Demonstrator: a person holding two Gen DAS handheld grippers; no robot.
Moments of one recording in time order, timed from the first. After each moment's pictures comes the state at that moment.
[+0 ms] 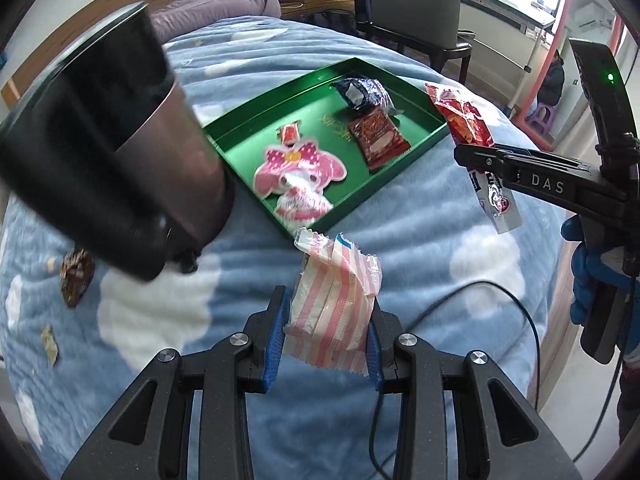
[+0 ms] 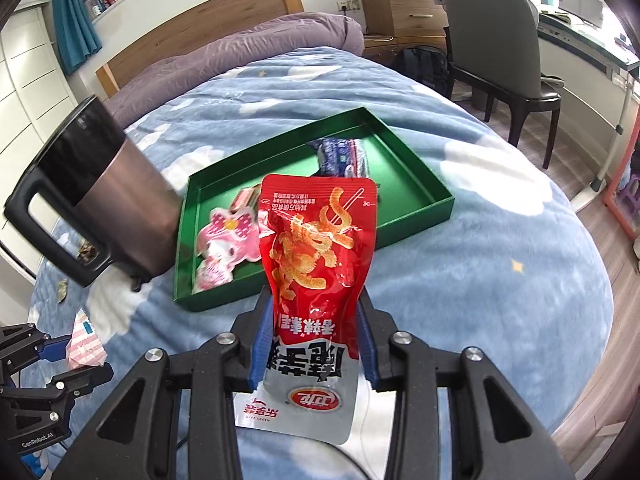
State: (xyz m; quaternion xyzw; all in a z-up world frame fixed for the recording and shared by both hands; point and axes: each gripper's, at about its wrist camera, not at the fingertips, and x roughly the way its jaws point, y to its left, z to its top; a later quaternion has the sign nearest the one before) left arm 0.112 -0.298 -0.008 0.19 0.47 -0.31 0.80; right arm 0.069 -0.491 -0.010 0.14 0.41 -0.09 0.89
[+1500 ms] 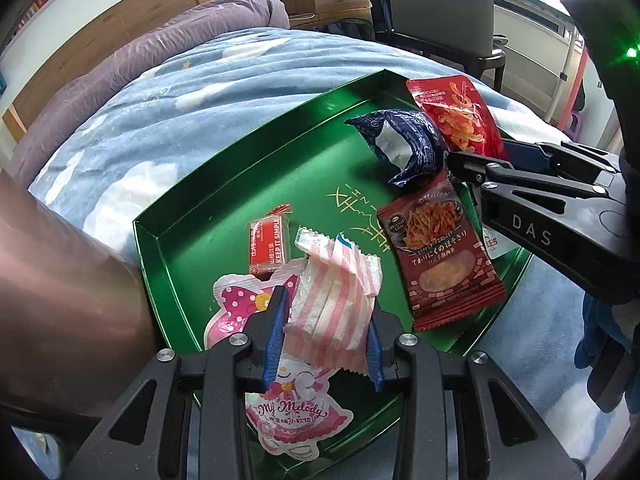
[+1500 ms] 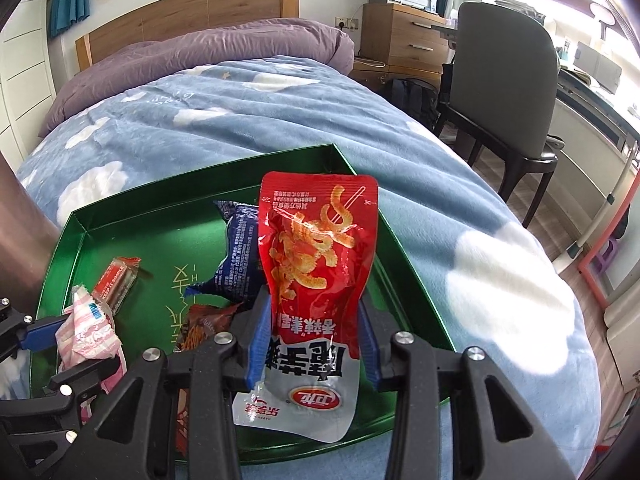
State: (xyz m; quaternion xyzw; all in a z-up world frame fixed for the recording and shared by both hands) left arm 0.220 -0.413 -0.073 0.21 0.43 -0.28 0.83; right arm 0.206 -0.551 -0.061 0.03 0.40 -0.14 0.91
